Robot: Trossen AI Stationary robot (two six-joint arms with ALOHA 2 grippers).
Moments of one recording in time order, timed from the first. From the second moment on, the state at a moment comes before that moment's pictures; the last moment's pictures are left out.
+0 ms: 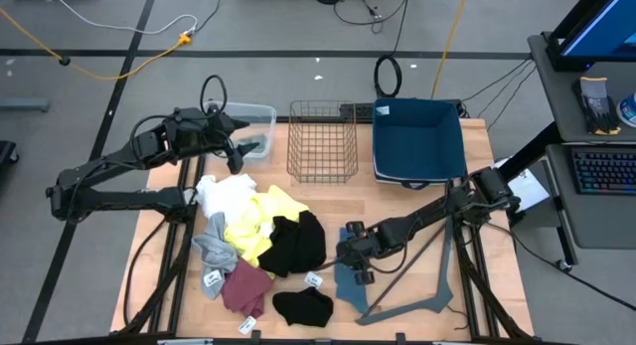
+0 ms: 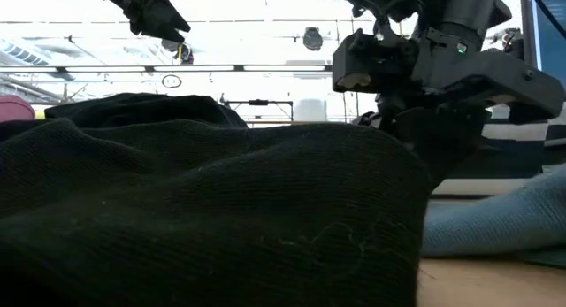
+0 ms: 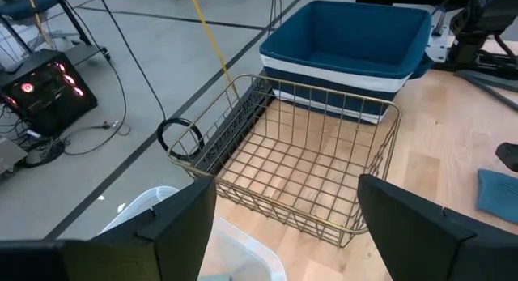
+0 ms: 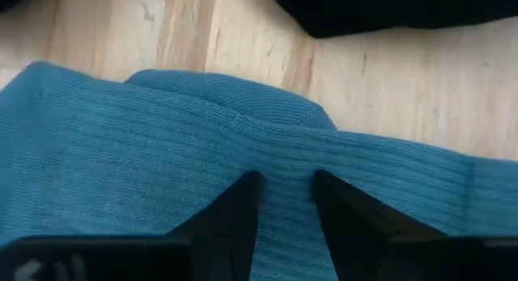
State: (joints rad) left arm 0.41 0.84 0.95 -0.52 -0.10 0.08; right arm 0.35 1.88 1.01 -0.37 0.06 0.21
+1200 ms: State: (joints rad) left arm 0.12 1.04 0.95 -0.44 0.08 0.00; right arm 0.40 1.41 1.01 -0.21 0.42 0.12
